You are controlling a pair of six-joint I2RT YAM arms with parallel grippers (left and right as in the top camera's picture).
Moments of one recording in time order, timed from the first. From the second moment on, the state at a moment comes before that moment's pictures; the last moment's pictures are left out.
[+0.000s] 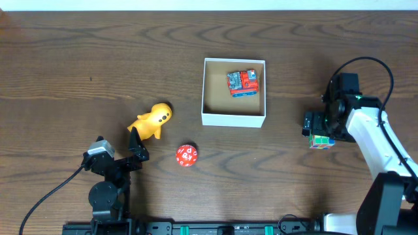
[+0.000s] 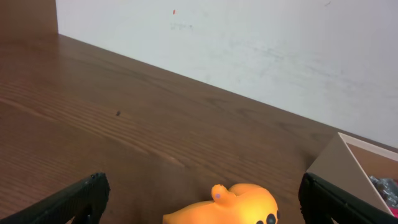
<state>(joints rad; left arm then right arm) 0.04 0.01 0.03 -0.12 -0.08 -0.30 -0.07 1.57 1.00 -0.87 0.08 0.11</state>
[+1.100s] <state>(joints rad) 0.04 0.01 0.02 -0.12 -0.08 -0.30 -0.07 1.77 1.06 -0.86 0.00 0.08</state>
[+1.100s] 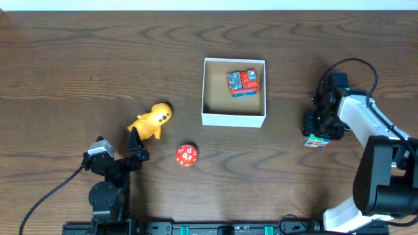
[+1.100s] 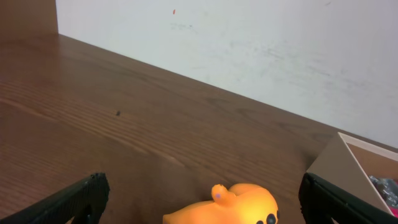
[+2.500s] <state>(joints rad) 0.04 0.01 0.03 -0.12 -0.08 -0.30 0.54 1.77 1.58 -0.72 -0.08 0.20</state>
